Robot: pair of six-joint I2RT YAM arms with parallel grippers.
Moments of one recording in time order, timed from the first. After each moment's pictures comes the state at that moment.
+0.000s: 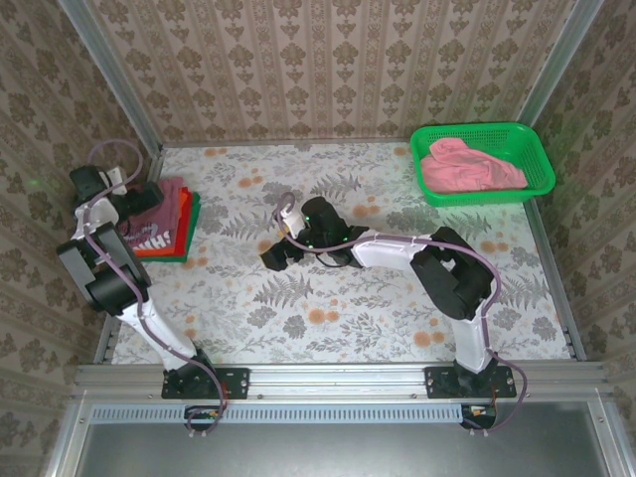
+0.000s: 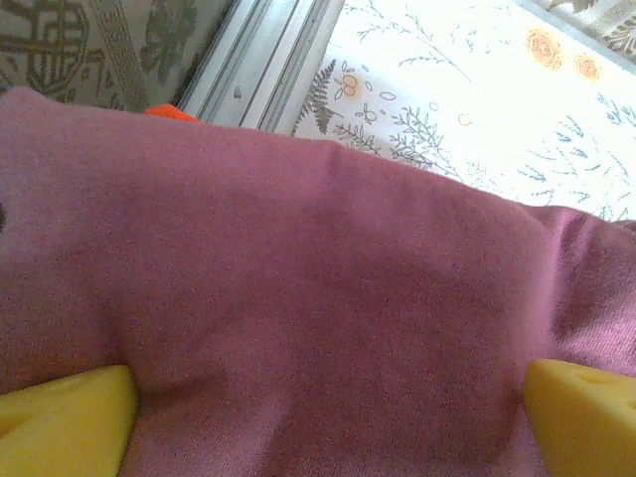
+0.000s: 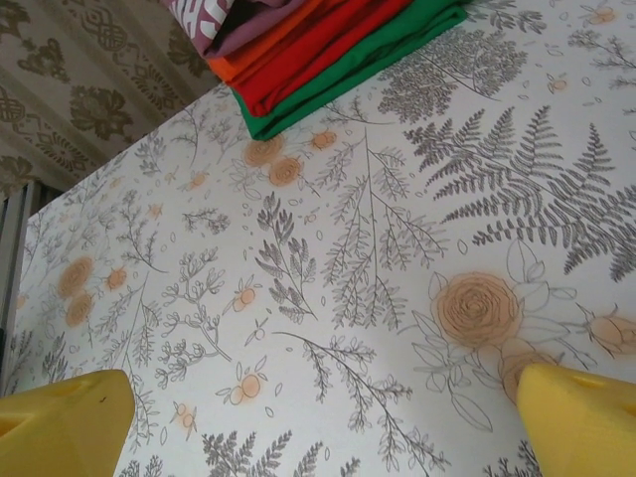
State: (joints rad) left arm 0.50 1.91 1.42 -0.39 0.40 -0.01; right arm 0.78 1.98 1.26 0.20 -0.41 0.16
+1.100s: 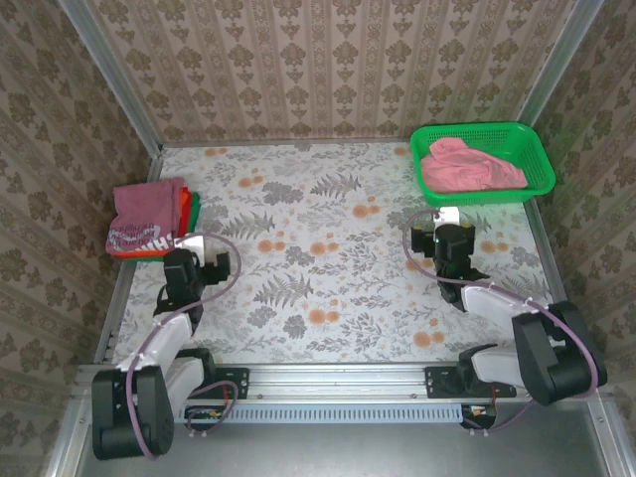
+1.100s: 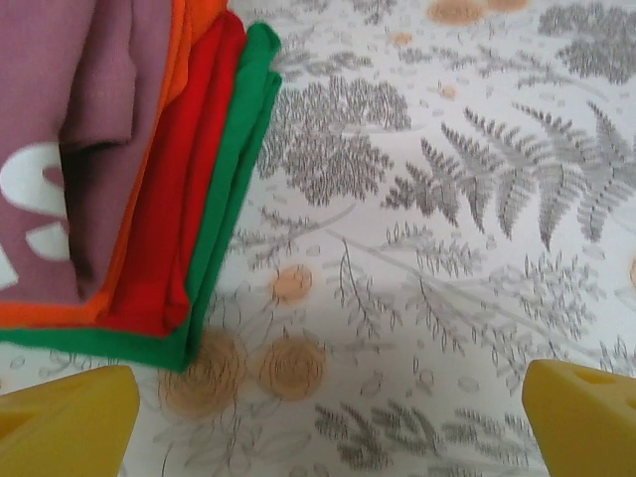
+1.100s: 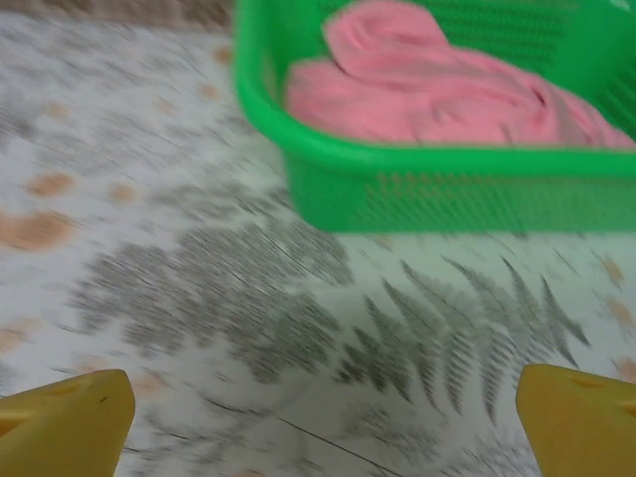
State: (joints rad) left arm 0.01 0.98 0.24 0.23 -0.04 0.05; right arm 0.21 1.28 0.39 0.42 0.41 0.01
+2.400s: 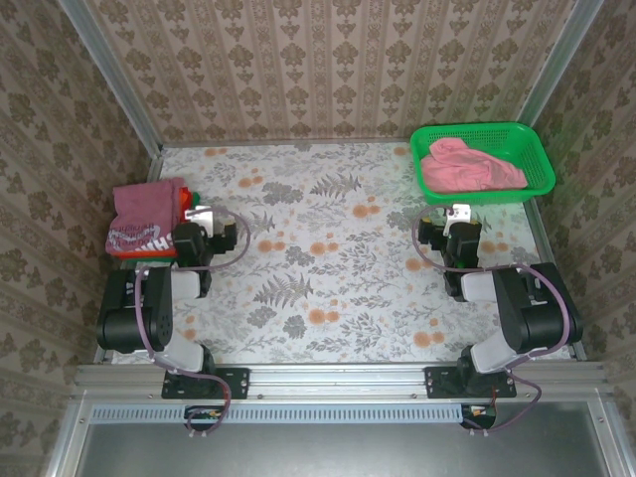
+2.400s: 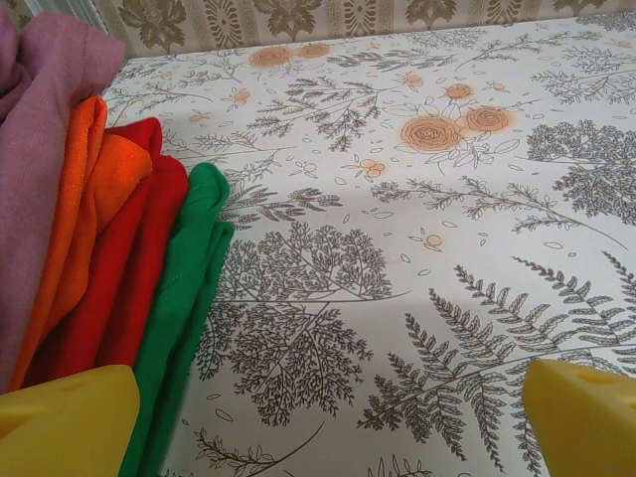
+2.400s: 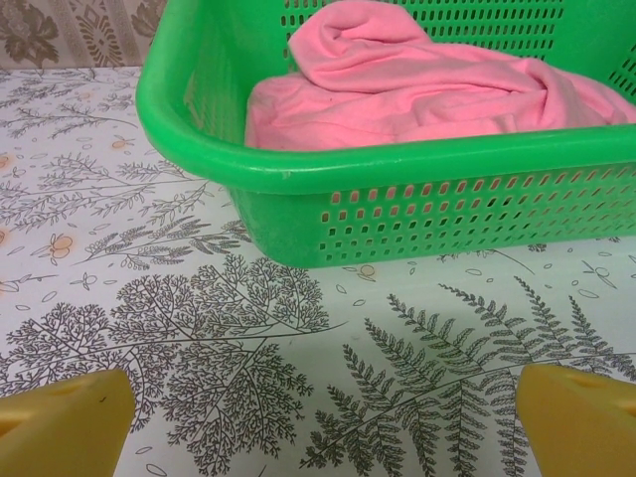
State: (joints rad) left arm -0.01 1.53 0.42 0.73 0.00 0.08; right arm 0.05 1.53 0.38 0.78 0.23 0.04
